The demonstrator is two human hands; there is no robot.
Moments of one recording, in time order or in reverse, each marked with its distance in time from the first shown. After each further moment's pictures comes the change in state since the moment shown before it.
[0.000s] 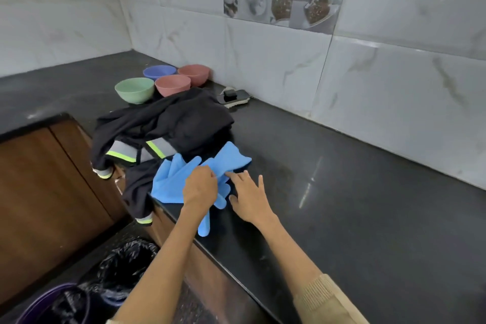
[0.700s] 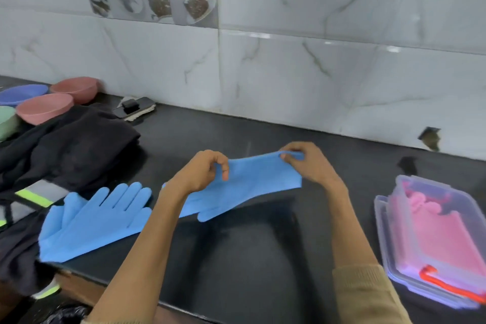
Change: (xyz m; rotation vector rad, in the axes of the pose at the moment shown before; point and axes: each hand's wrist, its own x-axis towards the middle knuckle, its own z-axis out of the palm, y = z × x) left_hand 0.003 0.141 0.024 -0.228 -0.623 0.801; right_hand -0.114 0.150 -0.195 0.236 0.383 0.465
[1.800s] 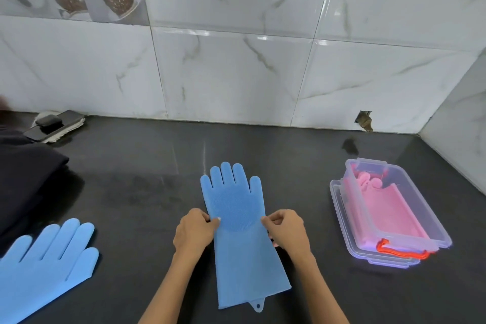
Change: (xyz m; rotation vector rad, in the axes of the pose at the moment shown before) left_hand -0.005 0.000 0.121 0.007 0.045 -0.553; right_hand -0.107 0.039 0.064 0.203 0.193 0.704
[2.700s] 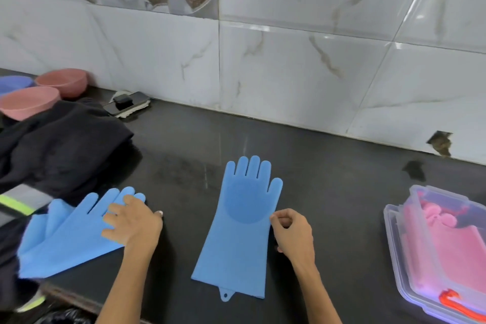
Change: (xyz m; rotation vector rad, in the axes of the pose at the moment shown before) left_hand 0.001 -0.088 -0.099 0.210 0.458 -0.567; right_hand 0.001 -0.018 0.054 0.066 -0.044 -0.177
